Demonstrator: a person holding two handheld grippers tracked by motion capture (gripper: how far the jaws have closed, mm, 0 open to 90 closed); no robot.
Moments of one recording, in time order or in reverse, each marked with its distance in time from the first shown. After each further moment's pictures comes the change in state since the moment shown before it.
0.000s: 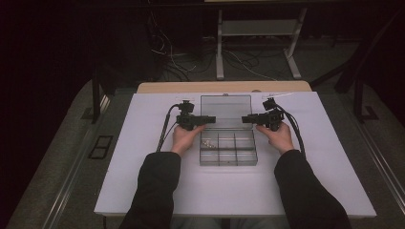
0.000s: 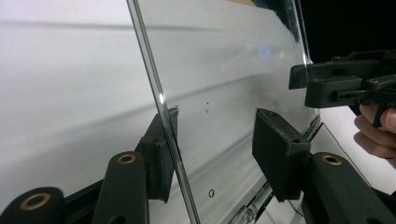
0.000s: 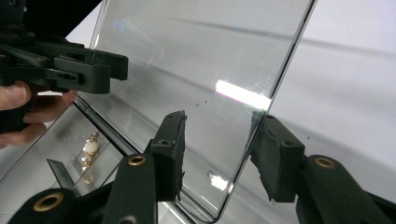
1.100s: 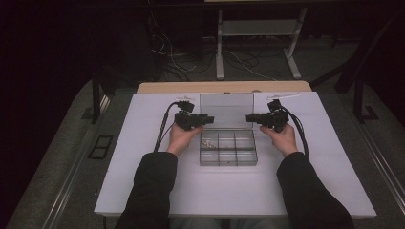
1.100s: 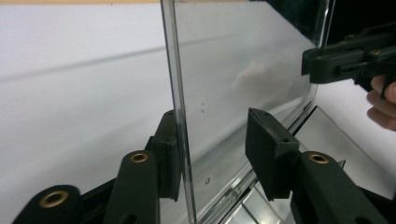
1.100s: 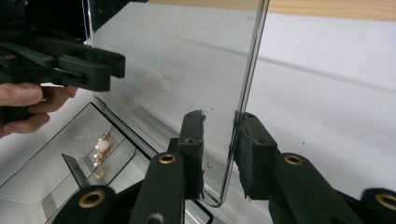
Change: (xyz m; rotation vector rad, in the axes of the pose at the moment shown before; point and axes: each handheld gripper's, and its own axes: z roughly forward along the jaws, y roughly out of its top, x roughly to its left) left arm -0.014 0.004 -0.015 -0.022 0.024 0.138; right arm 0.004 -0.006 -0.017 -0.068 0.015 -0.052
